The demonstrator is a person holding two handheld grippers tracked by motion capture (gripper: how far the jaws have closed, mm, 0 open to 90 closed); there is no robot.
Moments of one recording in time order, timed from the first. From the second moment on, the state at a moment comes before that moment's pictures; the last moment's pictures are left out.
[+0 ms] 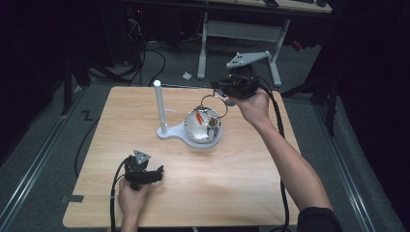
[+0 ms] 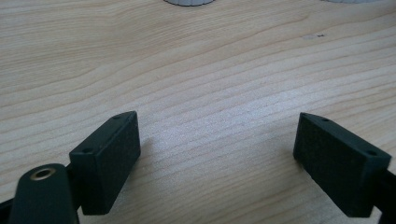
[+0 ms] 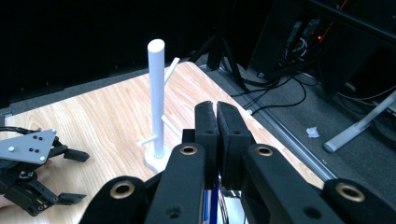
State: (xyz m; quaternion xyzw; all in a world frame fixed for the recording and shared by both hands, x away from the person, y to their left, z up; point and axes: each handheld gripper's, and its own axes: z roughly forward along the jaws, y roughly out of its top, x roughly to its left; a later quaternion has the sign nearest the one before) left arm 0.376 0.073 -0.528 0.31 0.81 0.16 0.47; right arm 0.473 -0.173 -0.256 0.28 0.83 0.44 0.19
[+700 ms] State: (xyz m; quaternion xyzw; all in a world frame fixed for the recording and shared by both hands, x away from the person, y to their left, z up) left arm 0.376 0.073 -0.528 0.31 0.81 0.16 0.47; right arm 0.491 -0.162 -0.290 0.30 0.84 0.43 0.16
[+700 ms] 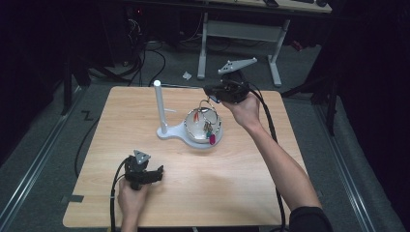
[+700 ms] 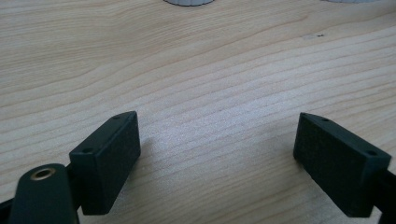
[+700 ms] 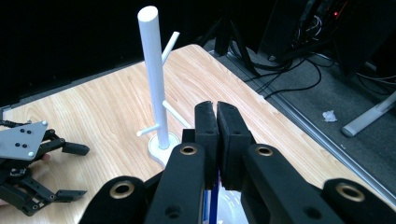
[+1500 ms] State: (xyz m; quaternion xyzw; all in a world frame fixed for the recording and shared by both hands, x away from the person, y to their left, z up) left arm 0.376 0.073 -0.528 0.31 0.81 0.16 0.47; right arm 0.493 -0.165 -0.274 0.30 0.83 0.44 0.18
